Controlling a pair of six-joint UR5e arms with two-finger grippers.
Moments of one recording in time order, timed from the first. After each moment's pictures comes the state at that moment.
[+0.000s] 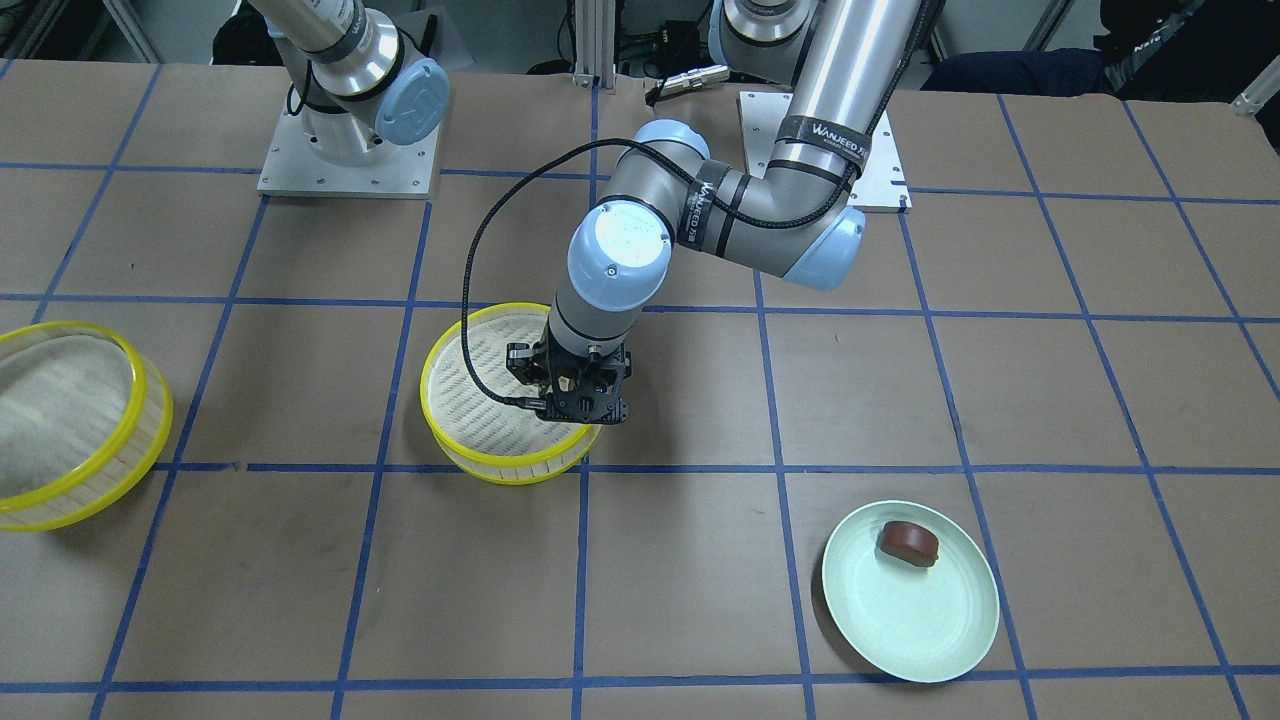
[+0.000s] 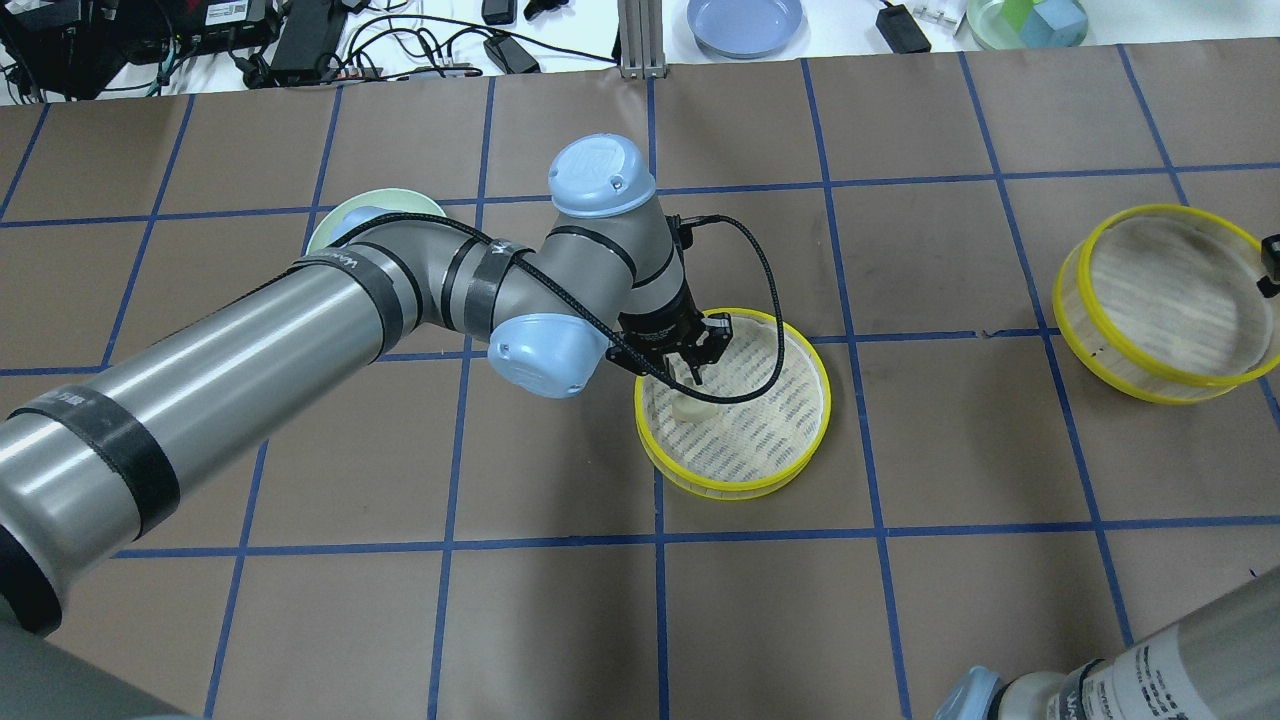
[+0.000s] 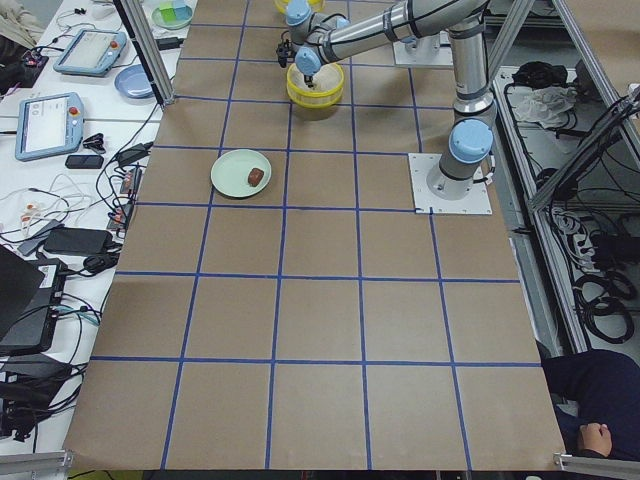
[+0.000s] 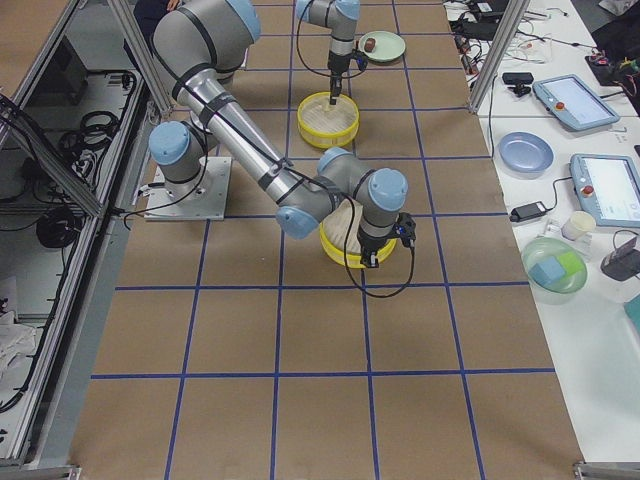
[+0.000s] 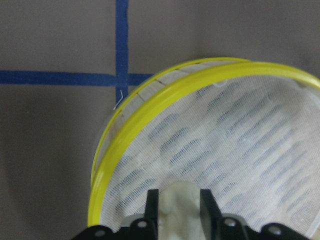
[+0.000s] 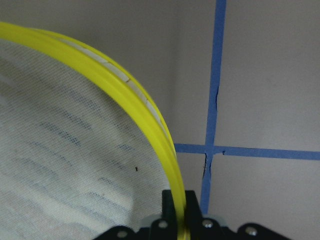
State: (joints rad) left arm -1.96 -2.00 -1.72 -1.01 1.34 -0.43; right arm 0.88 -1.18 1.62 -2.00 -1.61 -0.77
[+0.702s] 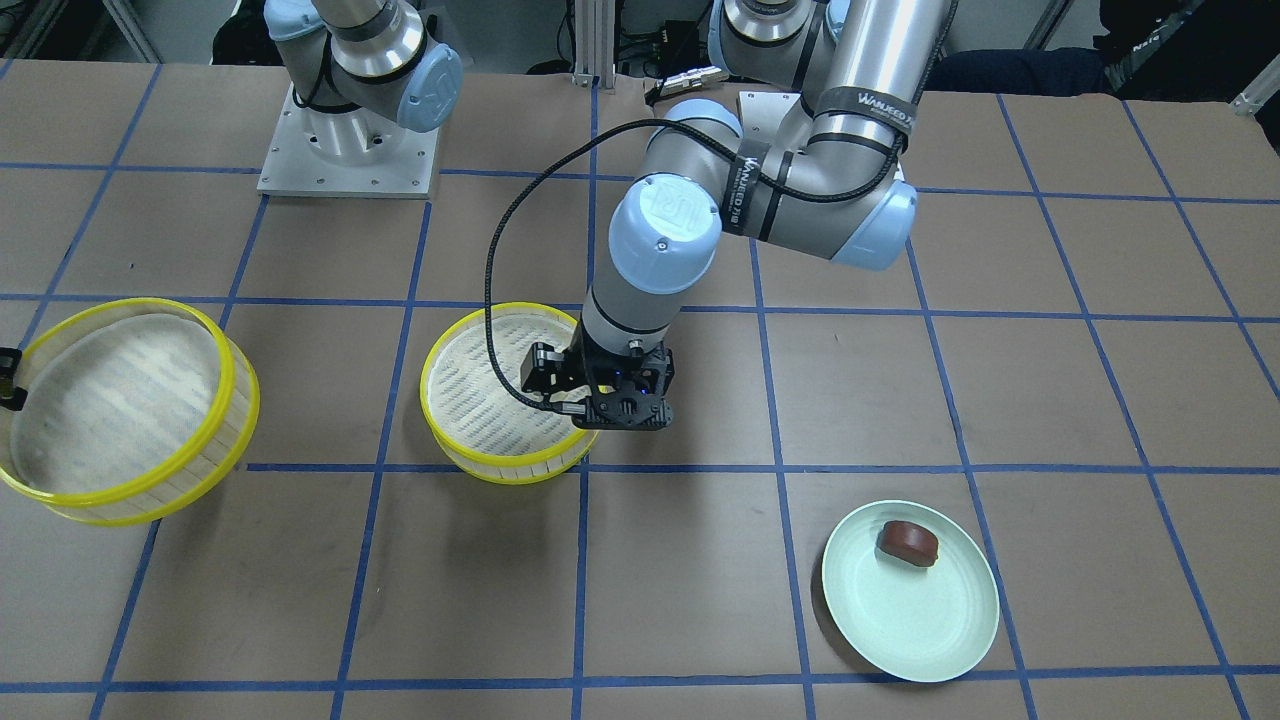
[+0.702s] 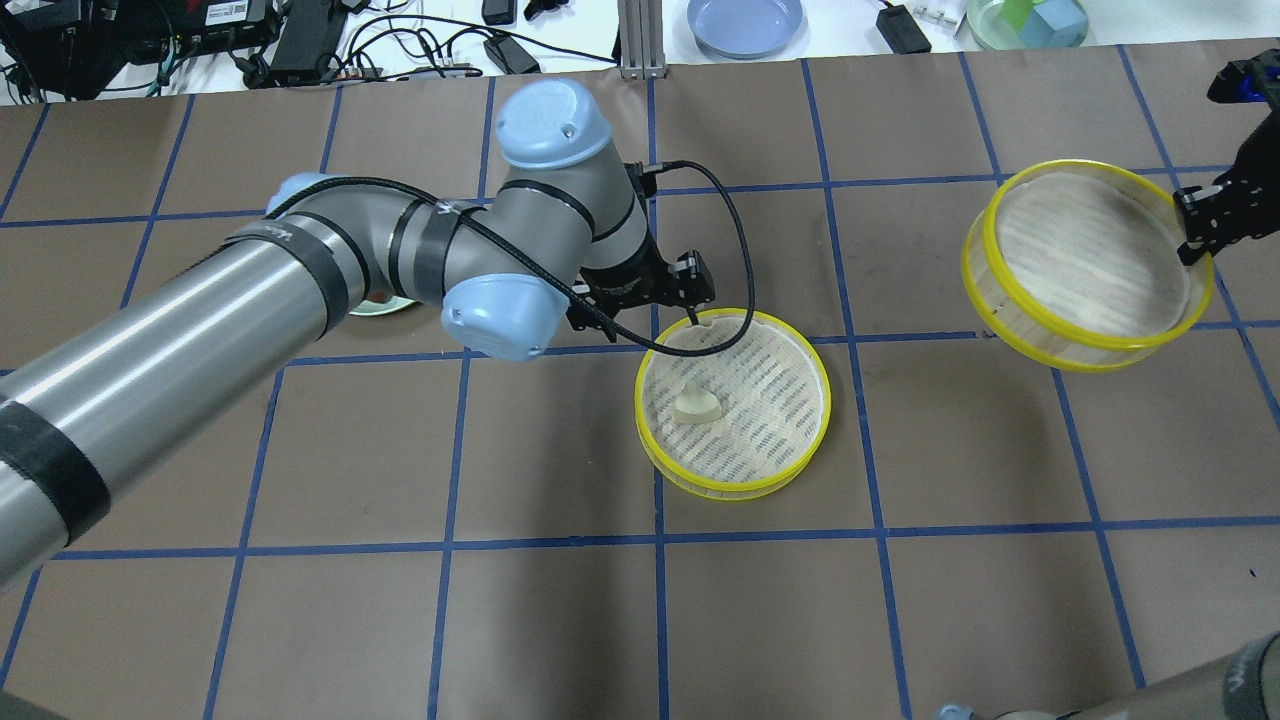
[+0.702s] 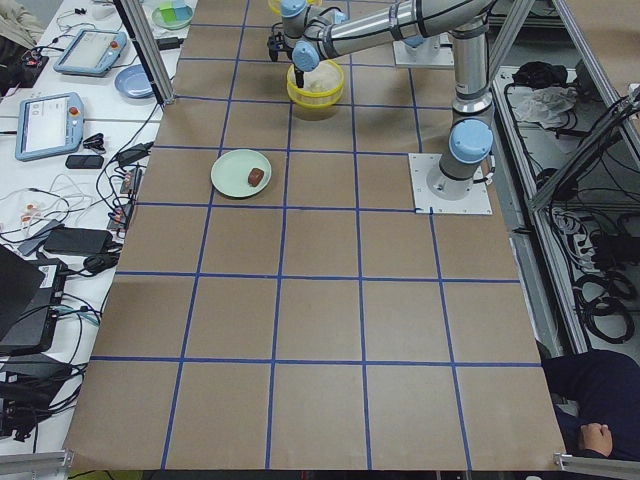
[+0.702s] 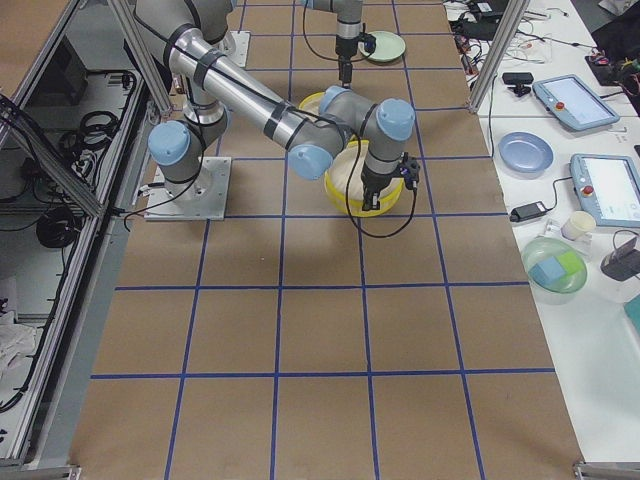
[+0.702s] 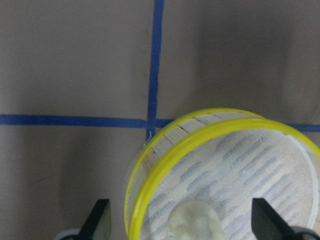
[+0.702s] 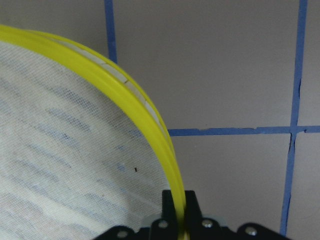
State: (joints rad) left arm -1.87 -1.94 -1.68 -1.02 1.38 -0.38; right arm 1.07 -1.32 1.63 -1.82 -1.61 -0.47
